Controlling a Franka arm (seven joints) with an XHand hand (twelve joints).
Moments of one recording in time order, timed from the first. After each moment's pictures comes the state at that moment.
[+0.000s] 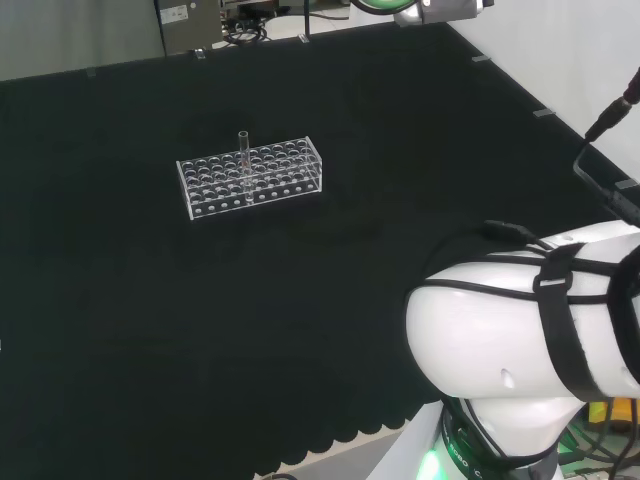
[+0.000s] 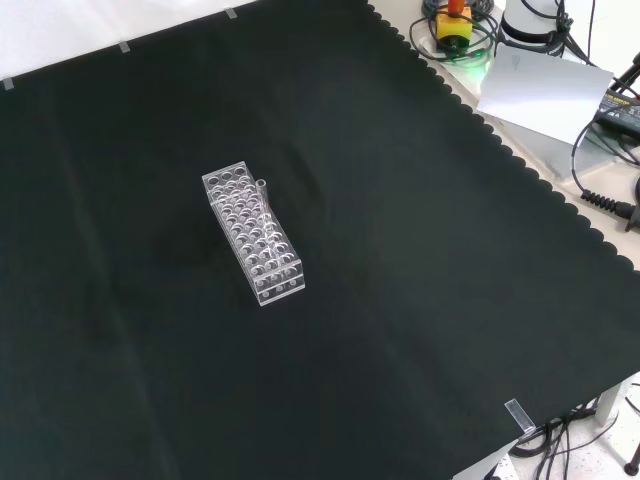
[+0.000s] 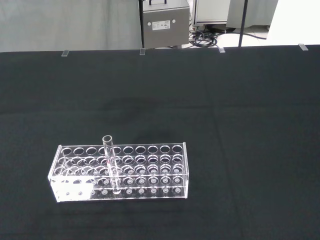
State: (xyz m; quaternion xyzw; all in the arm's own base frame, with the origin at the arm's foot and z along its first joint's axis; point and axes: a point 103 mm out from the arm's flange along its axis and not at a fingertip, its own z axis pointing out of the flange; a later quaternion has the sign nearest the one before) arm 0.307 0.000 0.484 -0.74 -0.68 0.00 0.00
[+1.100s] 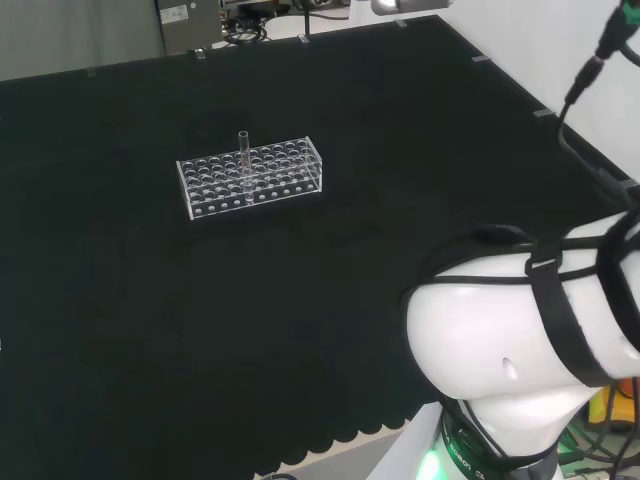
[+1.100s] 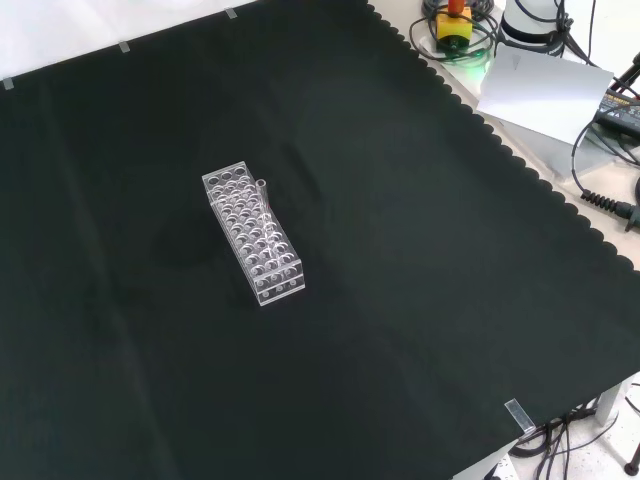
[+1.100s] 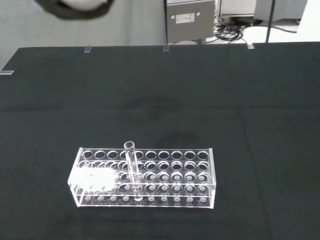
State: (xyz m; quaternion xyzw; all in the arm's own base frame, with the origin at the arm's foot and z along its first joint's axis) arm 0.355 0.011 0.472 -0.71 -0.70 0.00 0.02
